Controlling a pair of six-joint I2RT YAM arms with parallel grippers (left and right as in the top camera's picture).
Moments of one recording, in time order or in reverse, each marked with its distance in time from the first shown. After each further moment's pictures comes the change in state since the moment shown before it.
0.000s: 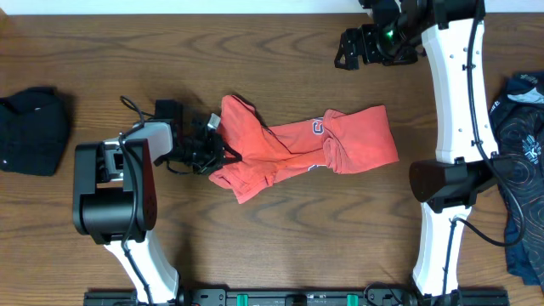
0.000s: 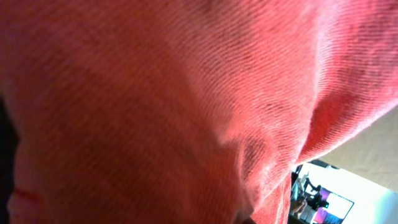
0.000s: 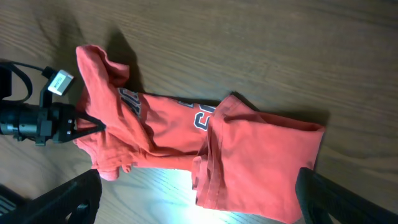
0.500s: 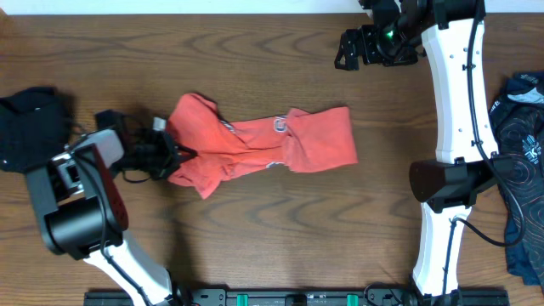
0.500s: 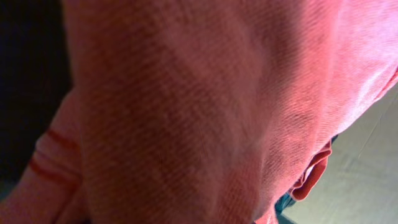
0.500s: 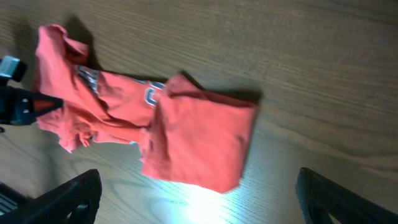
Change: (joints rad) left arm 0.317 -0.033 0.000 -0.078 -0.036 -0.024; right arm 0.000 0.000 0.000 -0.005 -0.001 0.000
